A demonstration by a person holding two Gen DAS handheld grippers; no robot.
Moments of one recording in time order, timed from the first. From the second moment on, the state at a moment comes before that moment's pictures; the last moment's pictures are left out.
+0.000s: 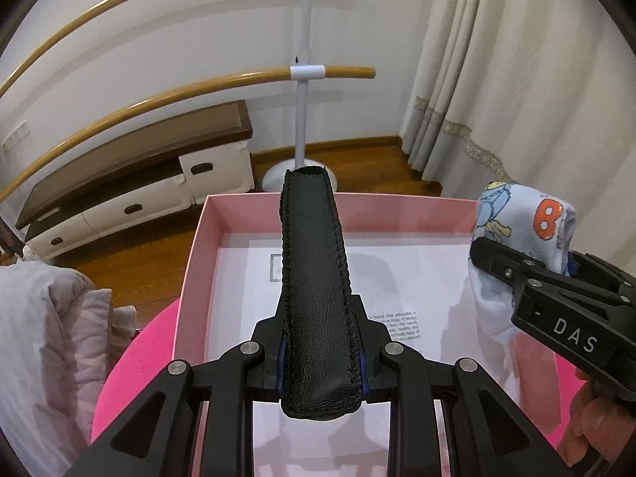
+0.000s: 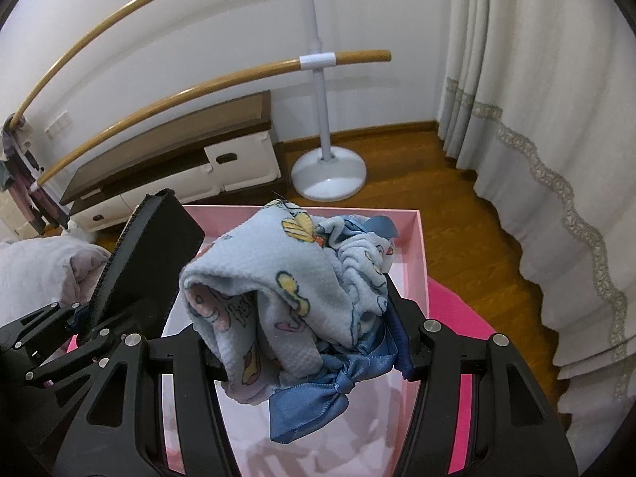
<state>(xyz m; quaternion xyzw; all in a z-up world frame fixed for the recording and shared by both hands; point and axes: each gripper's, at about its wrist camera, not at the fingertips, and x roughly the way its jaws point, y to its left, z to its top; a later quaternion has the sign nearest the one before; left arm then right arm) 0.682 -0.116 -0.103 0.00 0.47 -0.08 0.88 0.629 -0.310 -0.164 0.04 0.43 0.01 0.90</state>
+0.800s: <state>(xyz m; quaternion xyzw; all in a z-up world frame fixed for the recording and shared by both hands) 0.600 -0.122 -0.033 0.01 0.37 -0.03 0.93 0.574 -0.323 -0.116 0.08 0.39 0.00 0.92</state>
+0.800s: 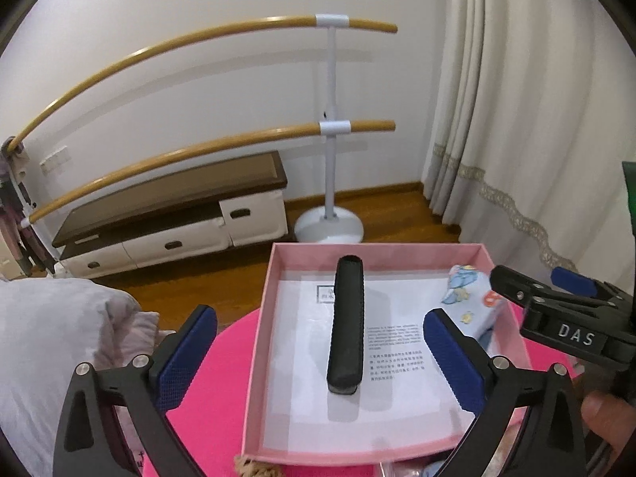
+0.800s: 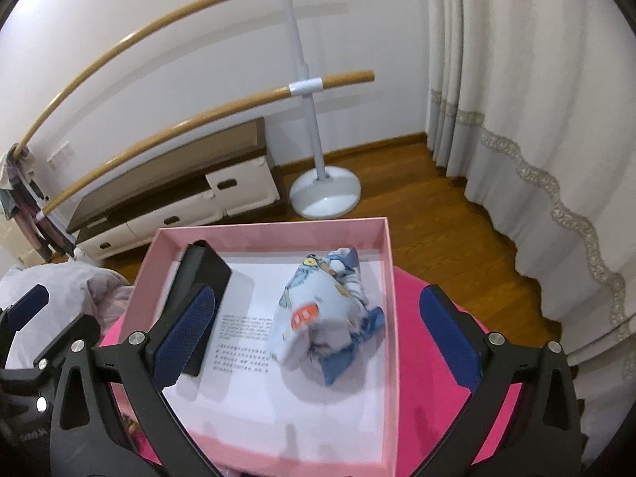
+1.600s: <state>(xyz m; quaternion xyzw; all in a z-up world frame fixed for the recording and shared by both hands) 0.348 -0.066 -0.015 -0.01 0.25 -0.03 0.97 0.357 -0.303 -0.038 0.06 0.25 -0.01 0.97</state>
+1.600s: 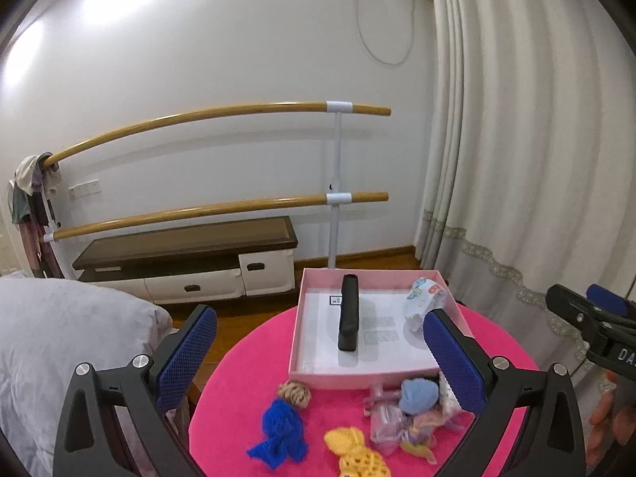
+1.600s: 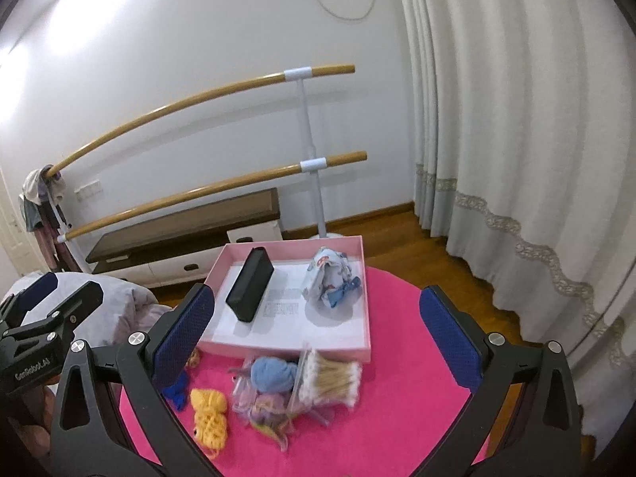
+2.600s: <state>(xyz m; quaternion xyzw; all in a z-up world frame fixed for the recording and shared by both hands) 0.261 -0.038 -0.037 -0.01 0.25 -0.01 0.97 0.286 -0.265 -0.060 0.05 0.25 -0.01 0.97</state>
